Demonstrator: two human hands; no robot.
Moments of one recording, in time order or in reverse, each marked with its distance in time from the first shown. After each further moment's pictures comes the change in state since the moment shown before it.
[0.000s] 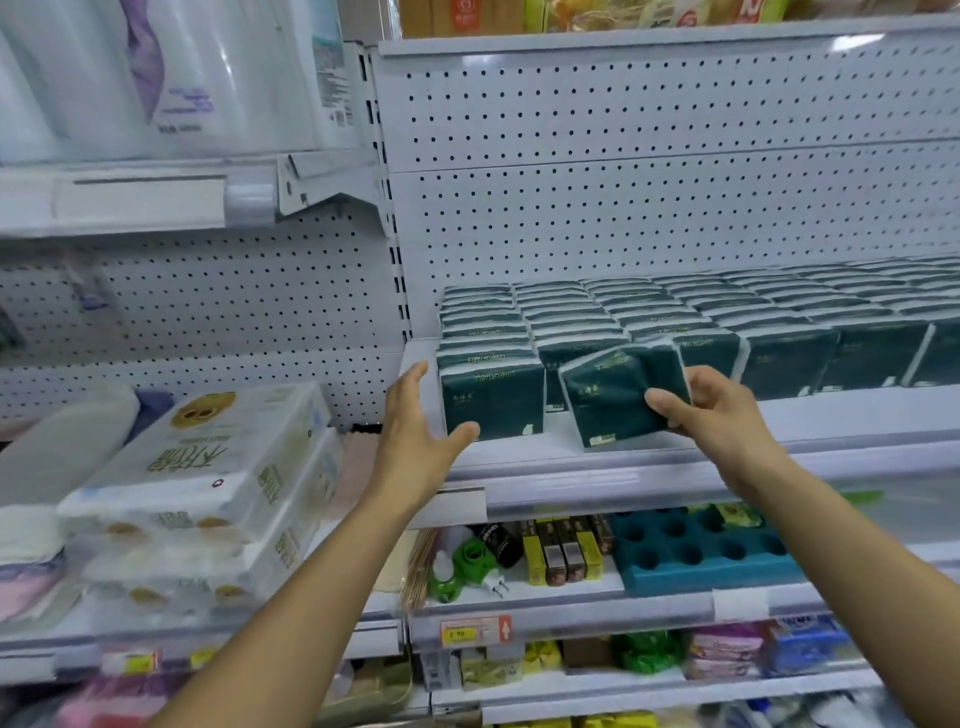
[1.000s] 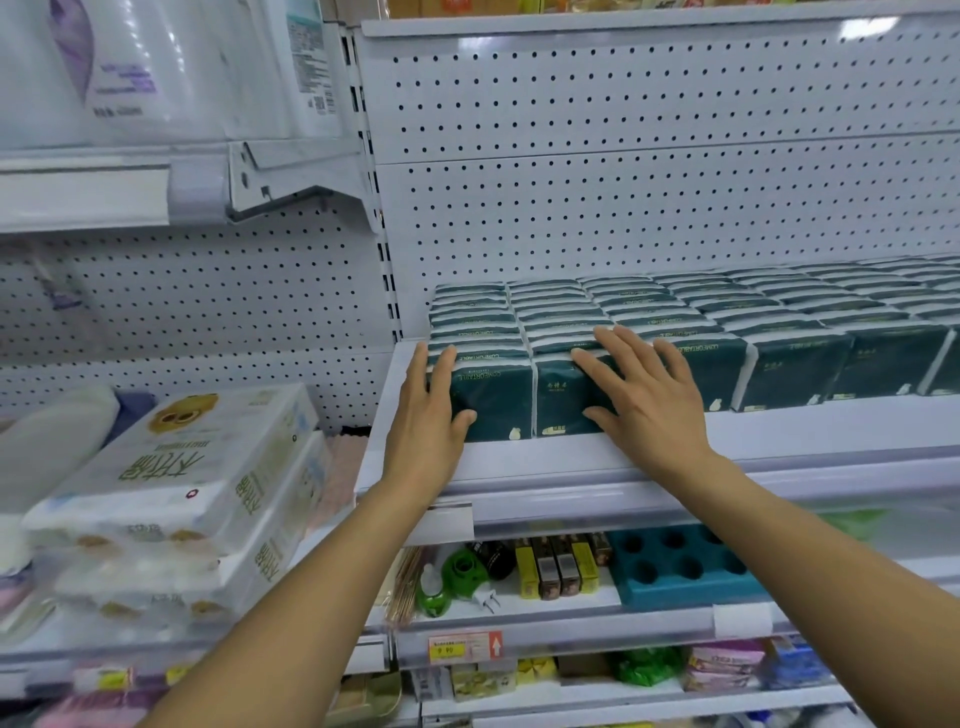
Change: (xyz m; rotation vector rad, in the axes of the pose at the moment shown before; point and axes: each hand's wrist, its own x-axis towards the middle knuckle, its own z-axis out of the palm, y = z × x) left_hand 0.039 -0.002 0.033 0.400 -0.011 0.199; right_hand 0.045 0.013 0.042 -1.253 0.100 -0.765
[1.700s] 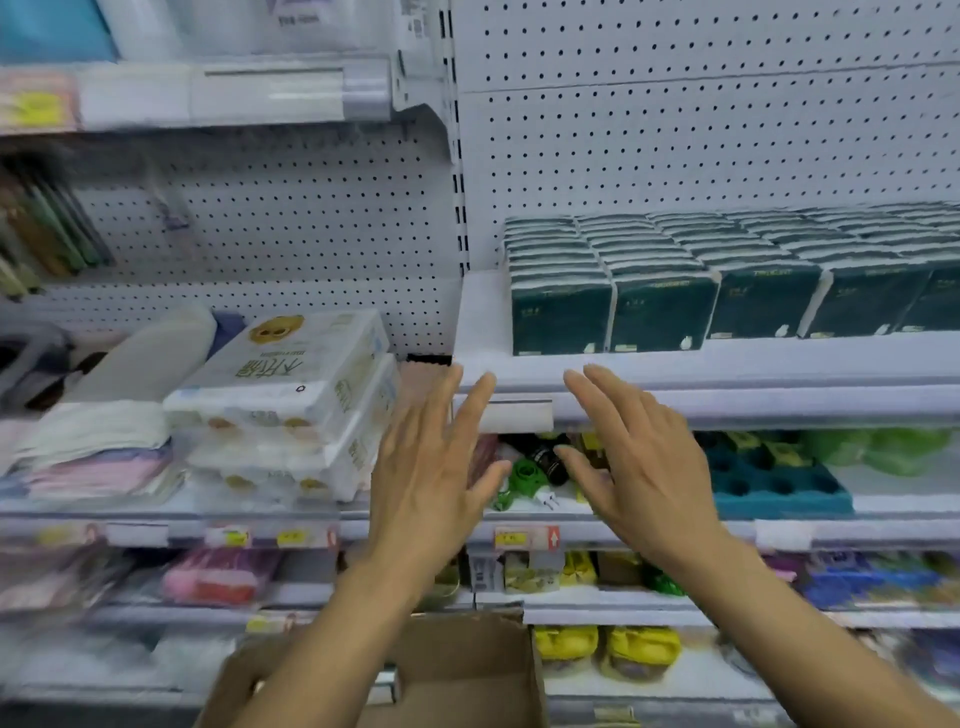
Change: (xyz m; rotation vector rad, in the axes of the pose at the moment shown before) left_hand -0.169 -0.030 -0.070 0.267 0.110 0.188; right_hand -0.102 -0.150 -0.074 0.317 0.070 -0.024
